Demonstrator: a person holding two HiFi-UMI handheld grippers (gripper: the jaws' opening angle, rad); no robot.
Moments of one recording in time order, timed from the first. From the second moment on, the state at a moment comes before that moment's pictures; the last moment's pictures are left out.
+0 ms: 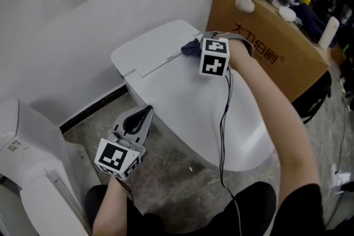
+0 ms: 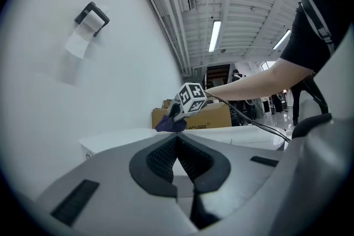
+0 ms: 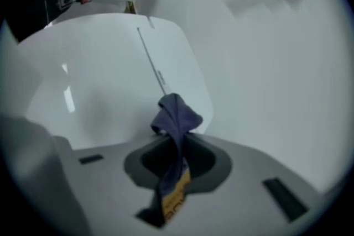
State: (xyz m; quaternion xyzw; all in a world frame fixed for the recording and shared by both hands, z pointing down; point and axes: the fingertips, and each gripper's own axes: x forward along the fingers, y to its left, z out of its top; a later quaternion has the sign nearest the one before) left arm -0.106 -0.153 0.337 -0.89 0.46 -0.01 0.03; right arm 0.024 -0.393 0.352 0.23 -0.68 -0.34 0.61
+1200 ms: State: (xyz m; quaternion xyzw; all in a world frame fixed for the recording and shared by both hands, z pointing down) left arm -0.093 -0.146 0.334 -0.89 0.46 0.00 0.03; right arm 0.025 -0.386 0.404 0.17 -0.70 -0.31 0.62
